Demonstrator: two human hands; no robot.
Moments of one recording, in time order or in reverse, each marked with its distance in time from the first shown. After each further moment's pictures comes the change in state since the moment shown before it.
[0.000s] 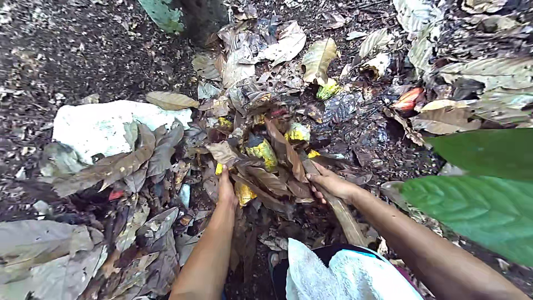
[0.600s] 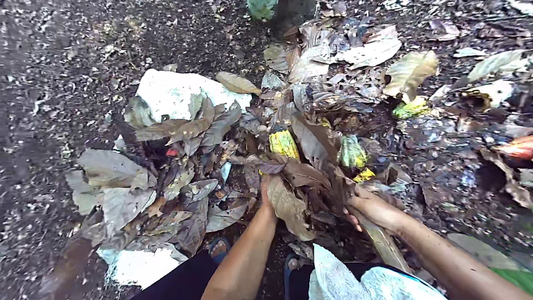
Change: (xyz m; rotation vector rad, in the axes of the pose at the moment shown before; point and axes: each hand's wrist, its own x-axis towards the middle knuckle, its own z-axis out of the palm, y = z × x) left_hand -0.097 0.005 -0.028 -0.331 -0.174 -0.012; right_hand -0.023 -0.049 0.057 -0.121 -0.166 -0.006
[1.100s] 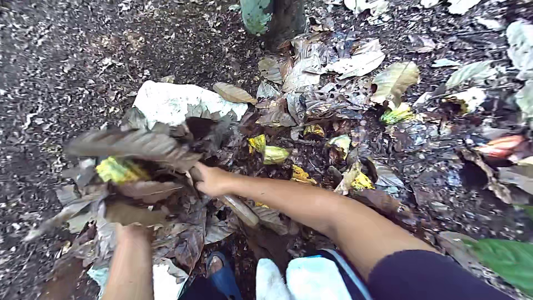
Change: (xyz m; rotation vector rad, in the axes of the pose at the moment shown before) left_hand -0.065 0.173 -0.196 0.017 0.656 0.609; right_hand 0.111 -0.167 0.265 -0.730 -0.396 -0.534
